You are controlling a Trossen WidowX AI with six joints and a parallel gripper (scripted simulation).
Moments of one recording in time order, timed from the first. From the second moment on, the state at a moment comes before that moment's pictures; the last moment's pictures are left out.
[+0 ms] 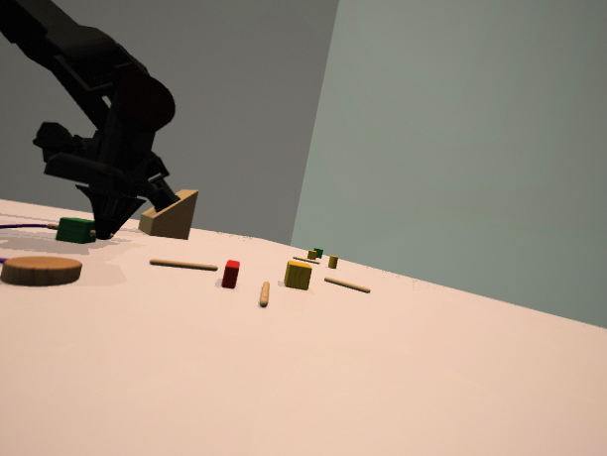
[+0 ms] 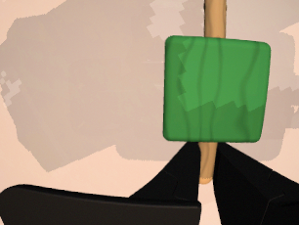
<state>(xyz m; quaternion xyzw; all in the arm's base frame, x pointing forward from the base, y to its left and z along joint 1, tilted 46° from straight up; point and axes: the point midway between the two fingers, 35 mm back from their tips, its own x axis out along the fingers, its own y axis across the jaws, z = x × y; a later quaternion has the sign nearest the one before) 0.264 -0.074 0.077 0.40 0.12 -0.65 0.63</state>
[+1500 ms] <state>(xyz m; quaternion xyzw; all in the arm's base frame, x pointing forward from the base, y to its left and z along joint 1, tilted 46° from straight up) 0.278 -0.047 0.053 0.39 0.13 -0.65 0.63</state>
